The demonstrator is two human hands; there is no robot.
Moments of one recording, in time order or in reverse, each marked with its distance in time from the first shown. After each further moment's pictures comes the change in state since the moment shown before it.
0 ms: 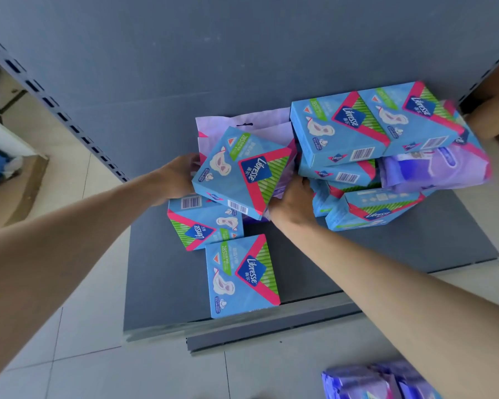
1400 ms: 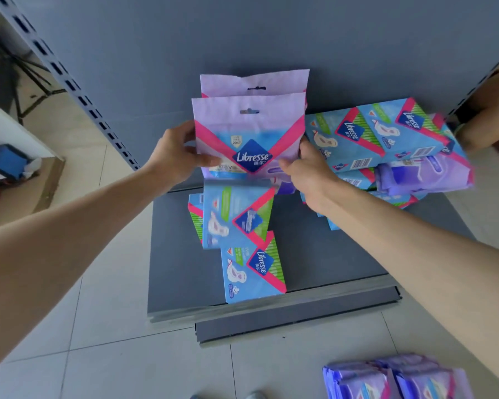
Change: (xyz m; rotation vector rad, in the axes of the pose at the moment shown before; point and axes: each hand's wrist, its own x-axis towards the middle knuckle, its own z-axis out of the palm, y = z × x) left_hand -0.039 0.018 -0.037 -0.260 0.353 0.274; right_hand -0.008 -0.062 -0.059 0.471 -0.161 -0.046
